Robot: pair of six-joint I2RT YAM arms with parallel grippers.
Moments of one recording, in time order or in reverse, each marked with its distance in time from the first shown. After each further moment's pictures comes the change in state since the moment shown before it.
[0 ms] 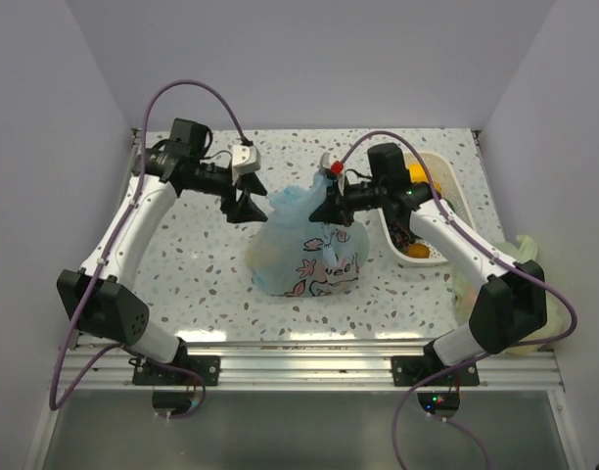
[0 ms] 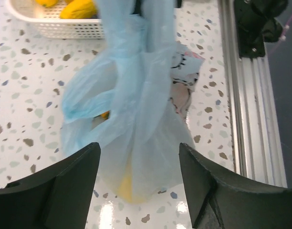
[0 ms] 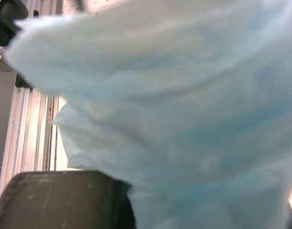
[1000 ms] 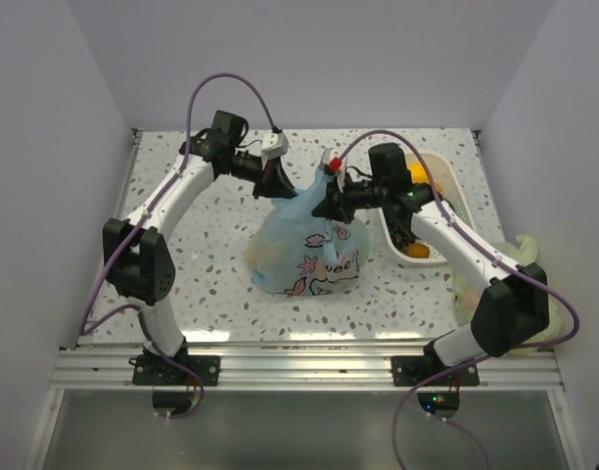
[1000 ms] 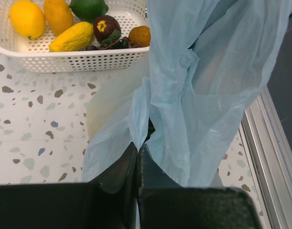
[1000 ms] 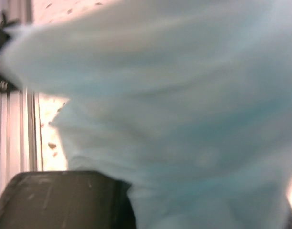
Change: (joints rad) left arm -0.050 0.300 0.095 0.266 0.157 -0.120; right arm 0.003 -0.020 -0.008 -0.001 0.080 -0.018
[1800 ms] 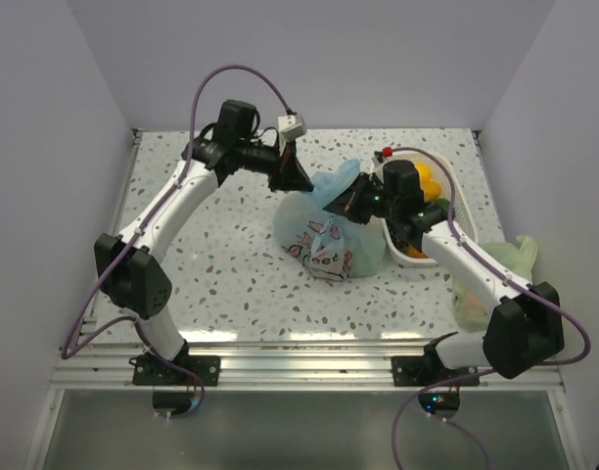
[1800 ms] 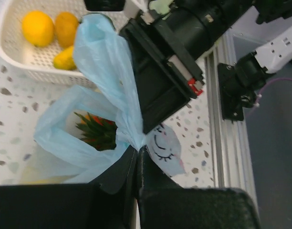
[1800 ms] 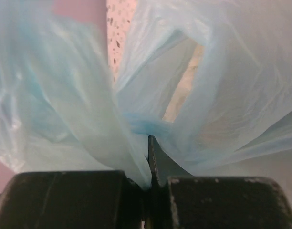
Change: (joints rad) left arm -0.093 -0.053 0.123 0.138 -0.159 -0.444; right arm -0.034 -0.130 -0.182 0.195 0.462 1.377
